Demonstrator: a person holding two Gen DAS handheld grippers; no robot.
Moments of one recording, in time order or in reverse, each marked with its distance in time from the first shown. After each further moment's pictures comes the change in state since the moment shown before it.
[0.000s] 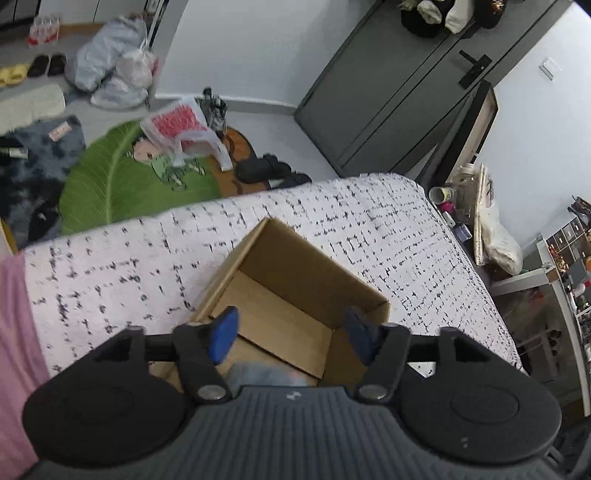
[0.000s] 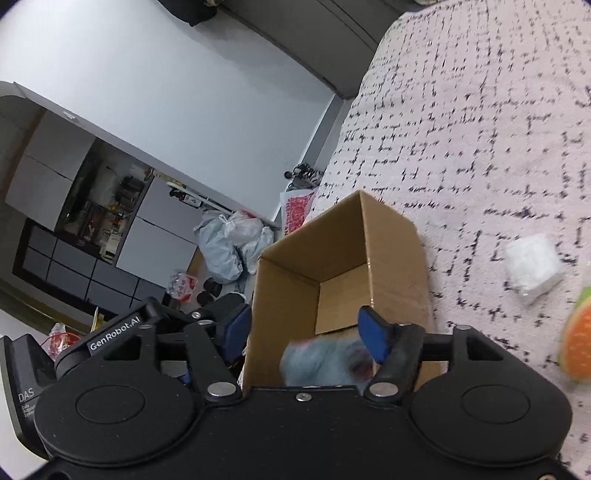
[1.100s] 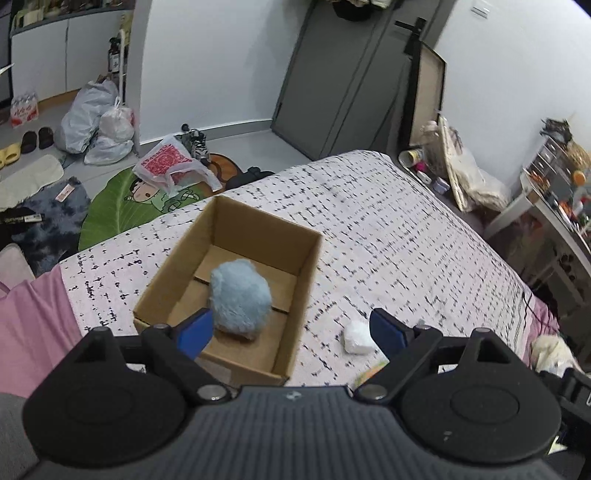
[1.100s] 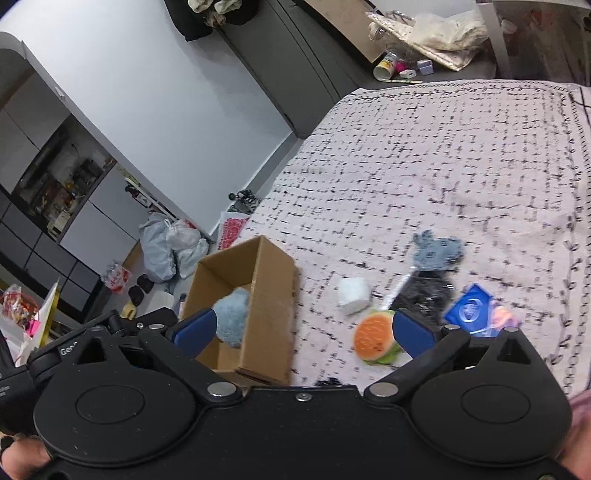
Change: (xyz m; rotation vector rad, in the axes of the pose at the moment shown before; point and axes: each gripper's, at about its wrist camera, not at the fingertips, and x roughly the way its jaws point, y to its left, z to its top) left arm -0.080 -0.088 -0.081 0.252 -0.037 0.082; right arm -0.161 -0.020 0.002 -0.188 -0.076 -0.249
